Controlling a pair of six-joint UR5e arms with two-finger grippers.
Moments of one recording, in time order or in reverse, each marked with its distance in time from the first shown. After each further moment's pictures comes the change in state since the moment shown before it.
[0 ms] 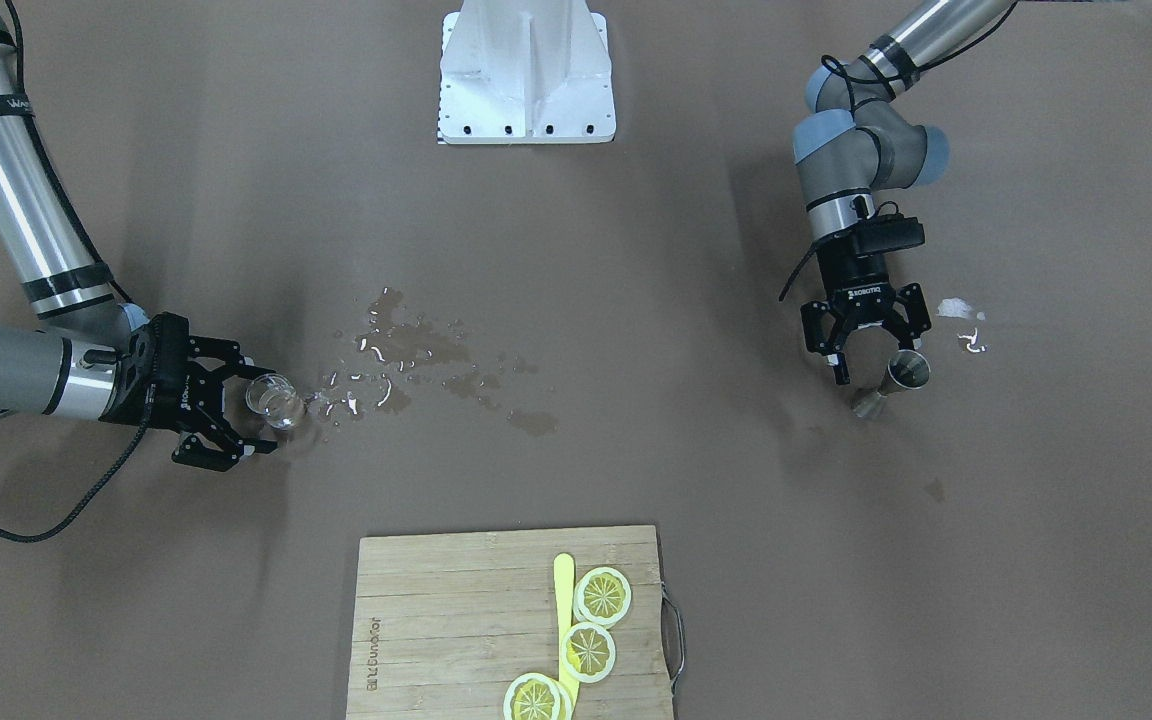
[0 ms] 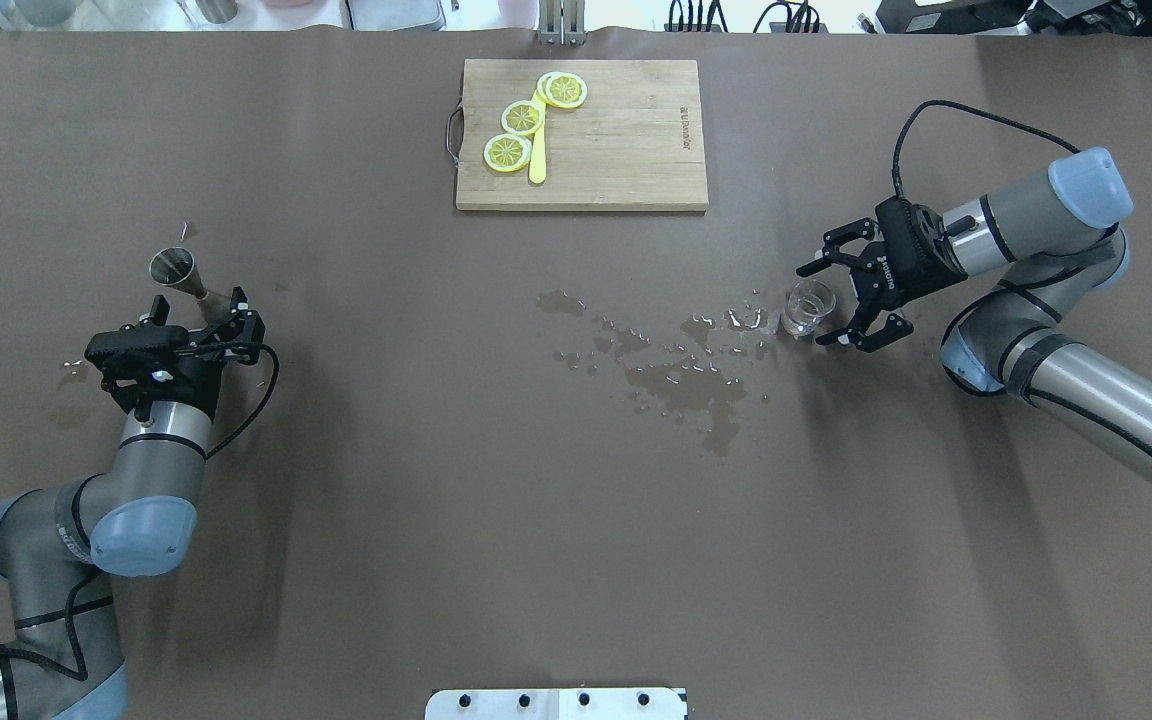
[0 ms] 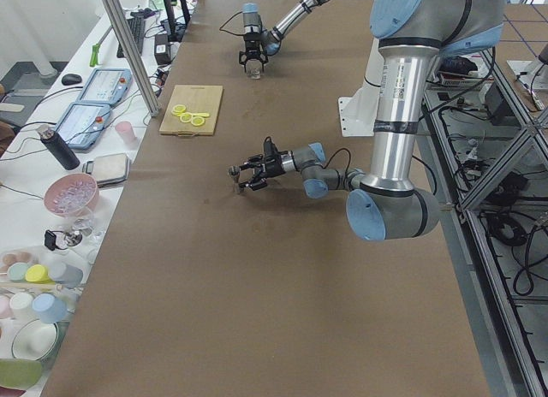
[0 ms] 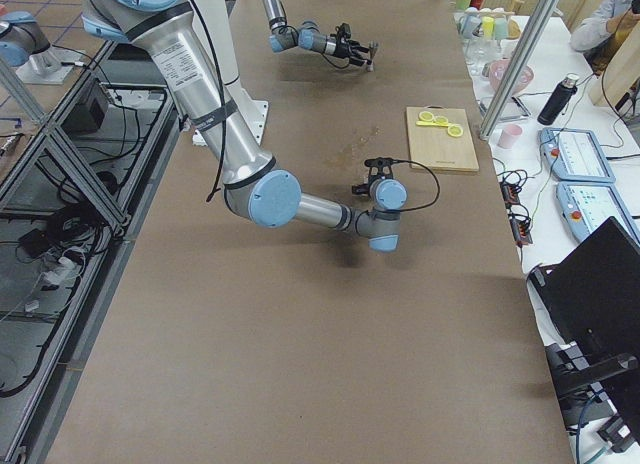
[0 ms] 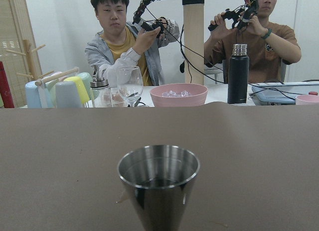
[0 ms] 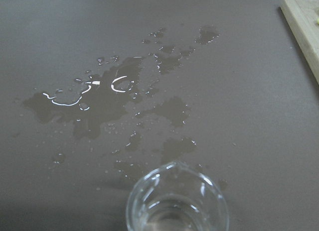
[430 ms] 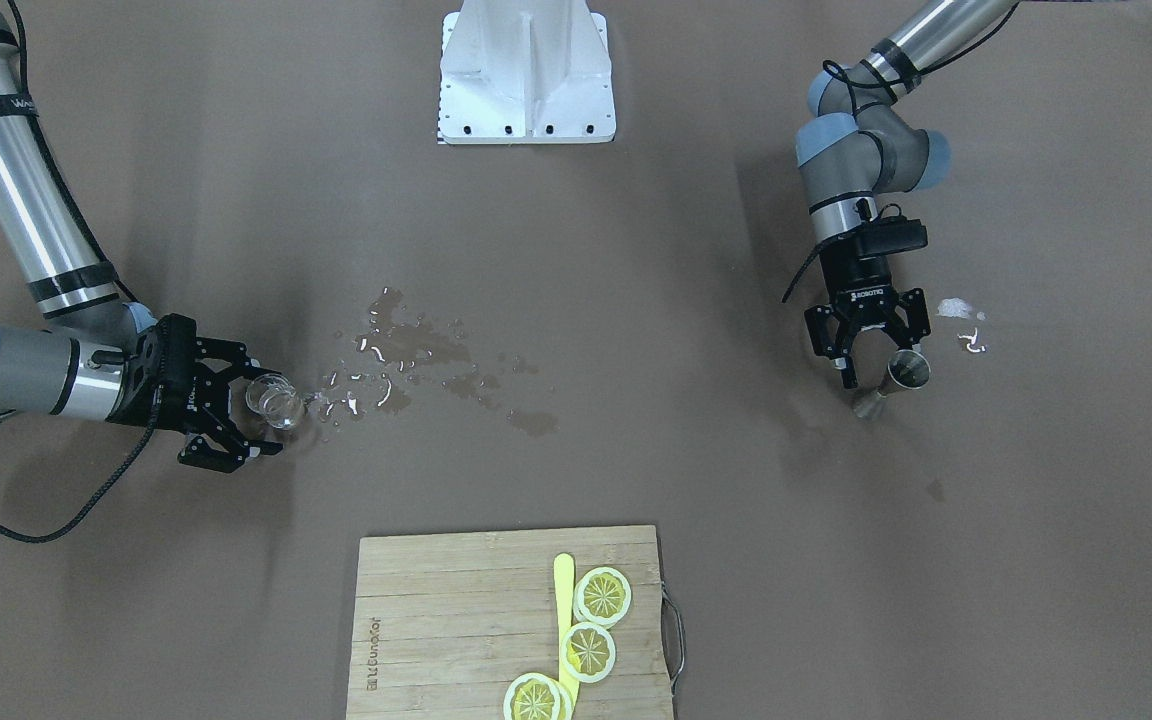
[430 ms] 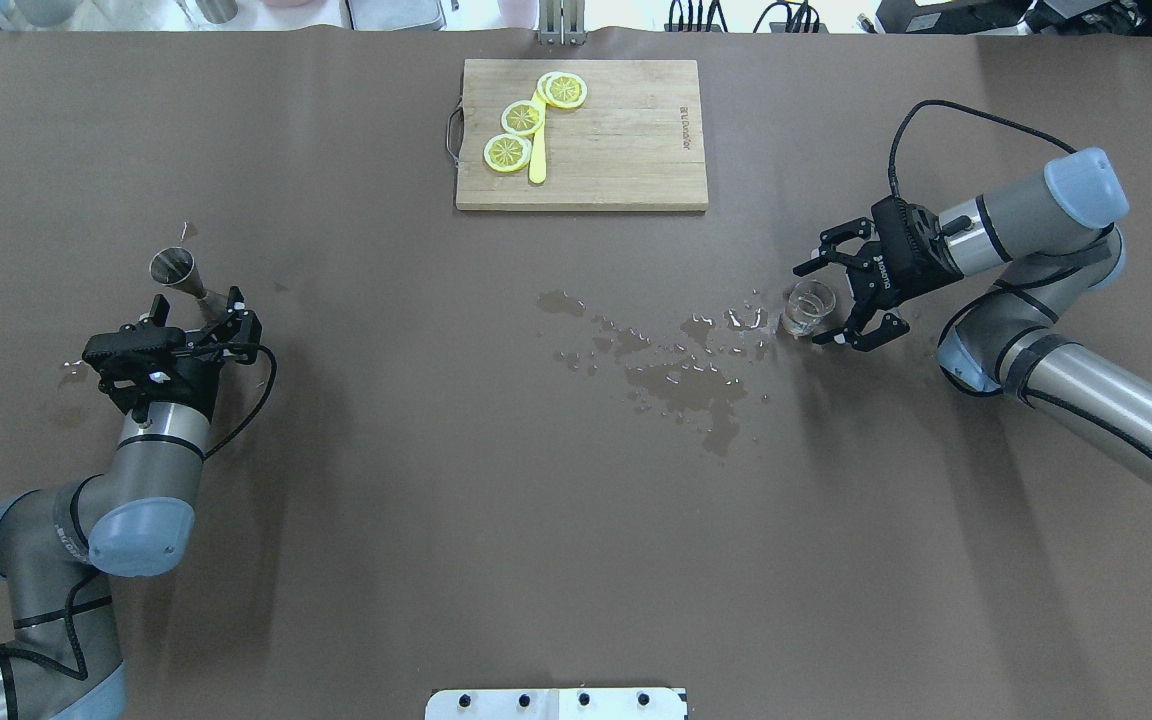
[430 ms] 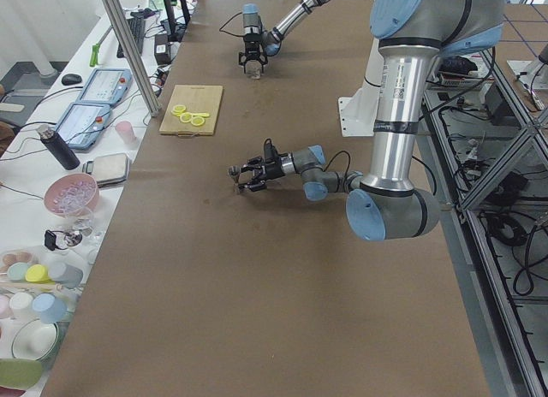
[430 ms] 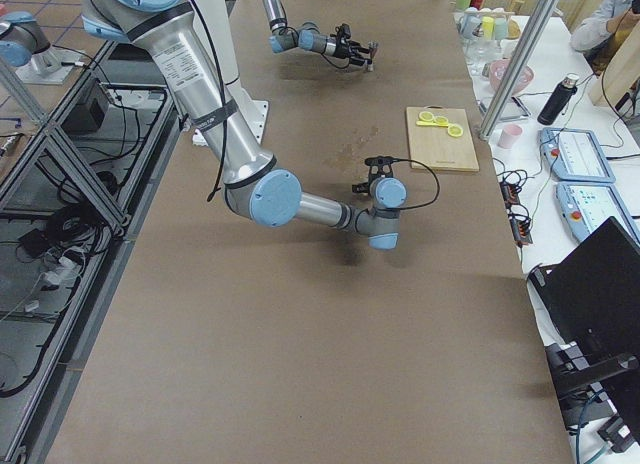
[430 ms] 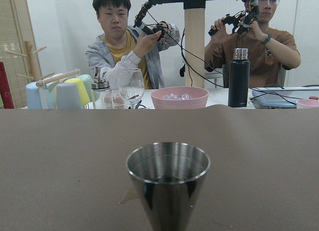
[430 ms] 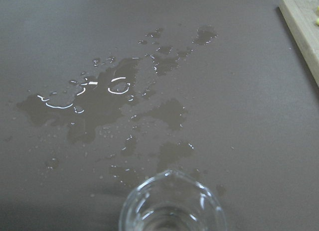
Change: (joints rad) left arm 0.000 -0.002 0.020 -0.021 0.005 0.001; right arm -0.007 0.003 0.004 -0.010 -0.013 0.000
